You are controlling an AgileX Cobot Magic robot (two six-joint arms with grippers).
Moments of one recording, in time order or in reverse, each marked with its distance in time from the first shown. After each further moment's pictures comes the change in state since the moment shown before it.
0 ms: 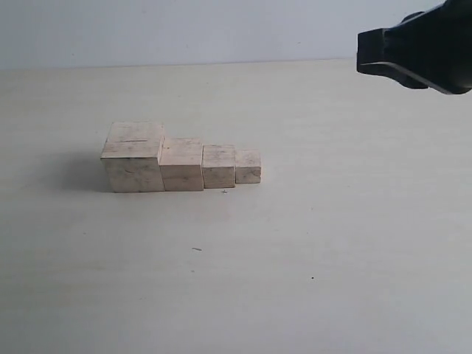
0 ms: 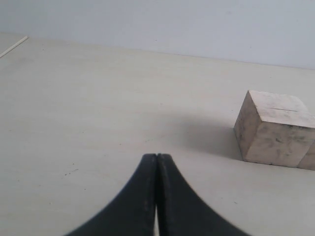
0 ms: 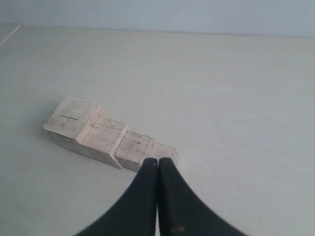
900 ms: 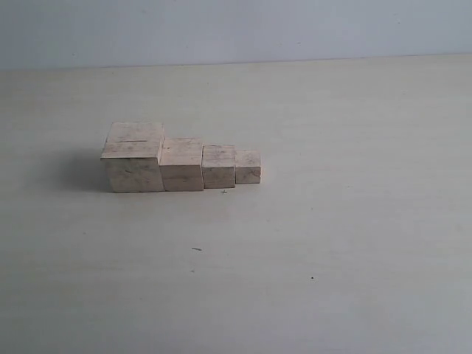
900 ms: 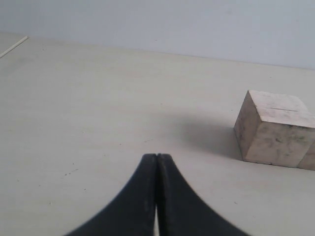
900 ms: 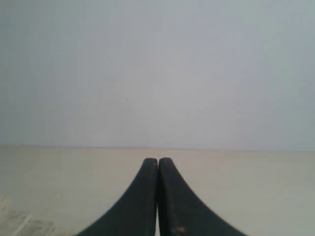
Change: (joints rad) left arm 0.000 0.000 0.000 0.000 0.000 0.000; right arm -0.265 -0.698 0.376 -0.144 -0.186 -0.012
